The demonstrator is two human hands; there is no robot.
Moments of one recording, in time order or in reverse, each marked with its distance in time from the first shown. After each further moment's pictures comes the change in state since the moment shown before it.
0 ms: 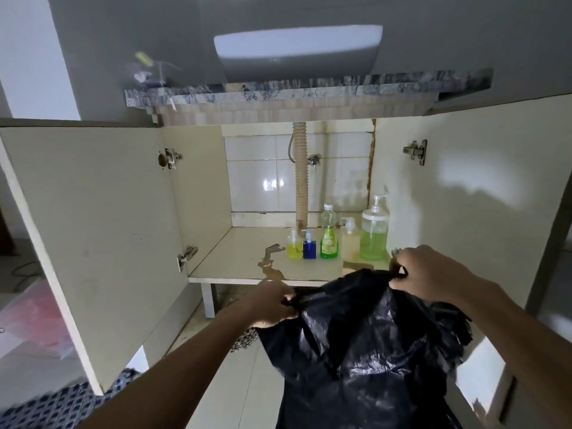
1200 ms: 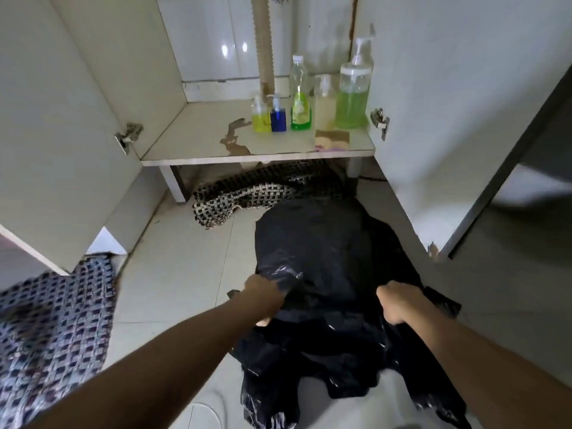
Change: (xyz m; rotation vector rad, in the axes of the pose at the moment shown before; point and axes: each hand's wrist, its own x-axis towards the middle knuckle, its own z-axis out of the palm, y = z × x) left_hand -0.037 -0.006 0.210 0.893 -0.629 0.184; right_hand -0.113 0.049 0.256 -0.293 -0.792 0.134
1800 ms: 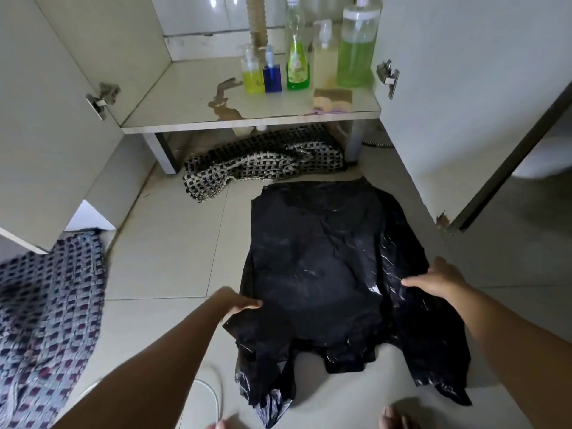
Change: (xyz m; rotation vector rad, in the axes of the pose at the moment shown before) left_hand 0.018 -0.002 0.093 -1.471 -0.243 -0.653; right_hand 0.039 0.066 0.059 0.921 0.073 0.474
